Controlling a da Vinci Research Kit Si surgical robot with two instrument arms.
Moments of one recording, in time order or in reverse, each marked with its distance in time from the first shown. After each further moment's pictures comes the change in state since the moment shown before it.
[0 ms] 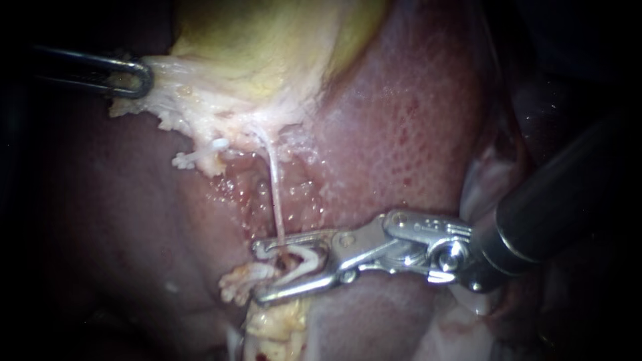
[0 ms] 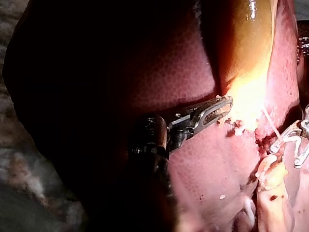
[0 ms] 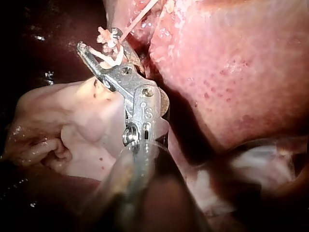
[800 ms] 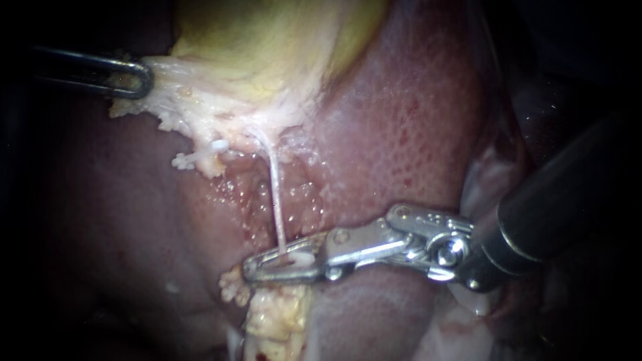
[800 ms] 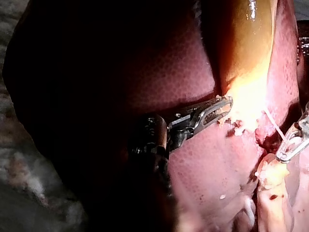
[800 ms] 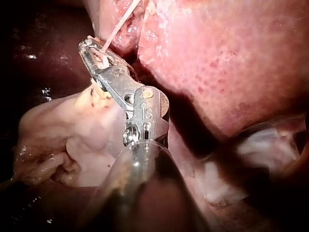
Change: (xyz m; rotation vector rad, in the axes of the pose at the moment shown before) right arm 0.000 0.000 0.000 -0.013 0.009 0.110; left arm 0.000 0.000 0.000 0.000 0.000 0.000
